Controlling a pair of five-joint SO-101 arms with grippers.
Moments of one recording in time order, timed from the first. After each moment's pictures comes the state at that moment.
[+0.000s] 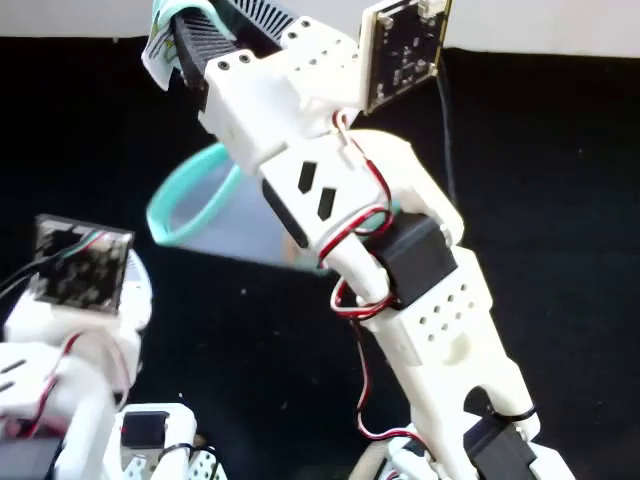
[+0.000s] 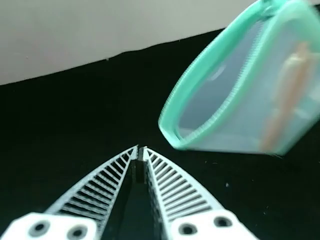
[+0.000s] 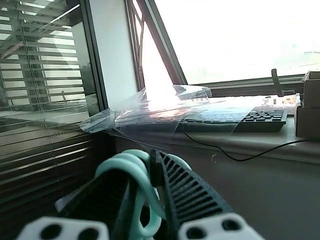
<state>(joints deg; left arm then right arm) -8.4 -70.2 24.1 88.0 -11.6 -43.0 -19.8 -19.4 28.2 -10.7</state>
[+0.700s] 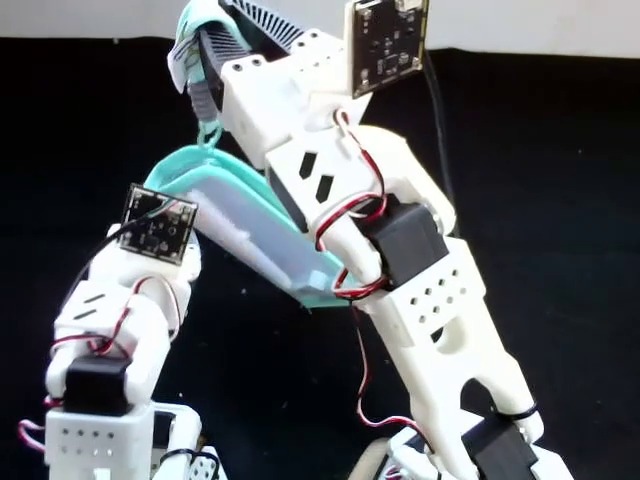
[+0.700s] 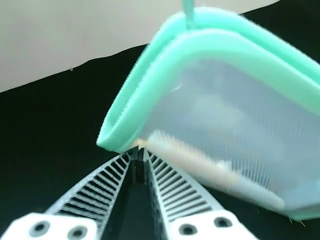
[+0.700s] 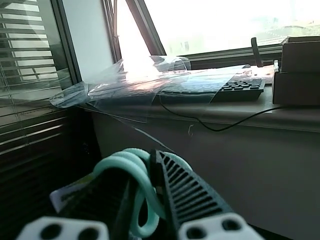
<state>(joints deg) -2.1 -75.0 56.7 55.4 -11.5 -39.2 -19.9 -12.2 28.3 -10.7</state>
